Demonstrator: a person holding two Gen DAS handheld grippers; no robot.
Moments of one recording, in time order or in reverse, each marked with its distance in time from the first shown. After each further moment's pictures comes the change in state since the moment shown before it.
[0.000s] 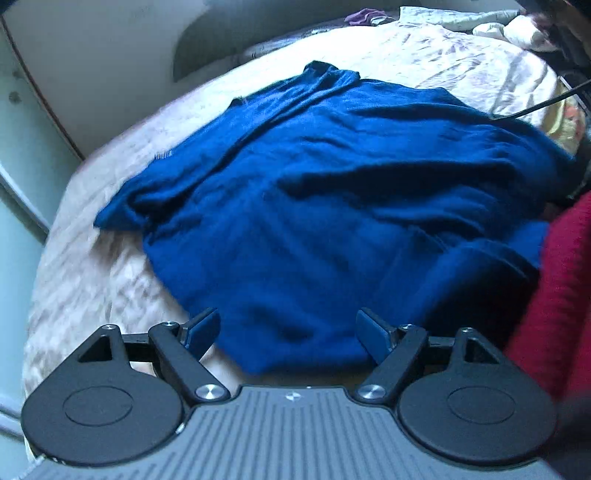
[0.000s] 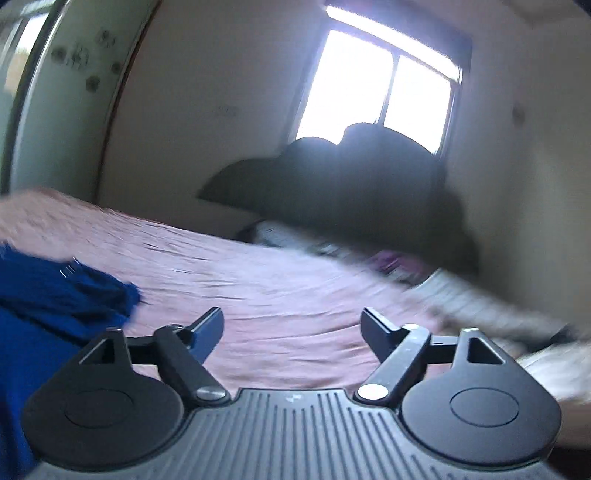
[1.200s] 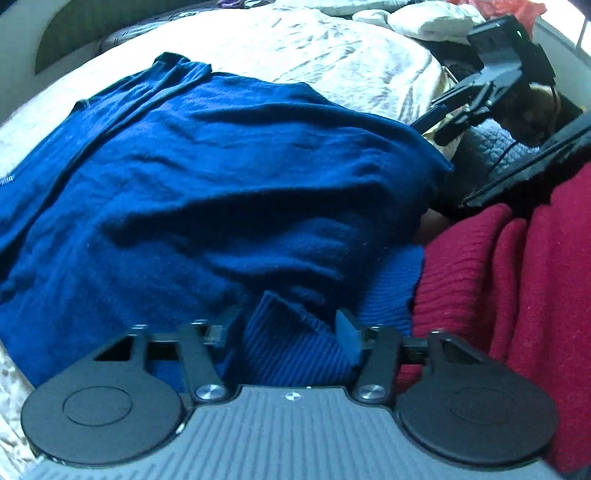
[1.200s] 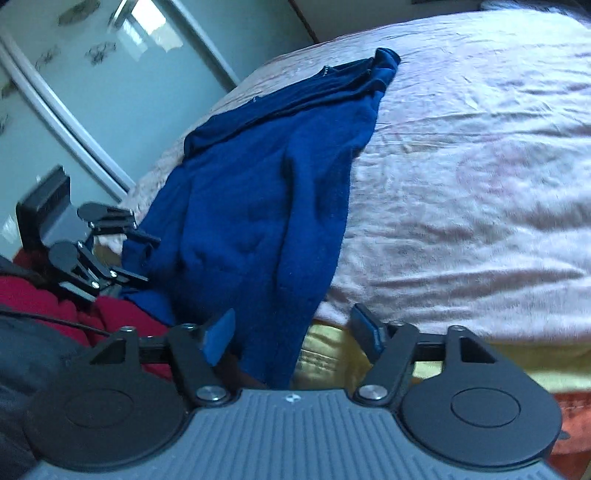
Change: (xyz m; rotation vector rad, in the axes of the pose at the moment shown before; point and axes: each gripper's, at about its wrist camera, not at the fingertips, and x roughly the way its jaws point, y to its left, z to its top) left arm 0.028 -0.042 0.050 0.150 0.052 -0.458; right arm -0.037 0.009 -0.121 0.323 0.614 1.056
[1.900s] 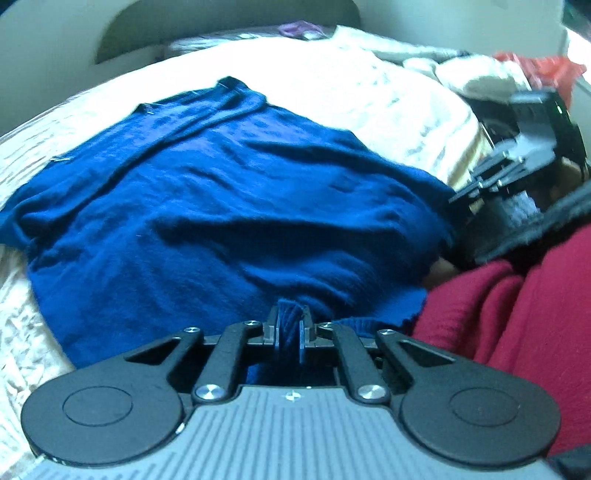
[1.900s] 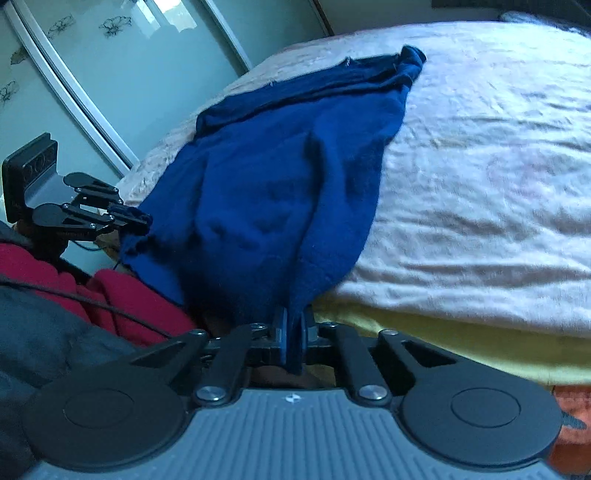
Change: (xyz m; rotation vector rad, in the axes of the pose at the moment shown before) left arm -0.041 0.004 -0.005 -0.207 -0.121 0.097; right arm 0.011 0.026 -0.005 -0.094 0.017 -0.032
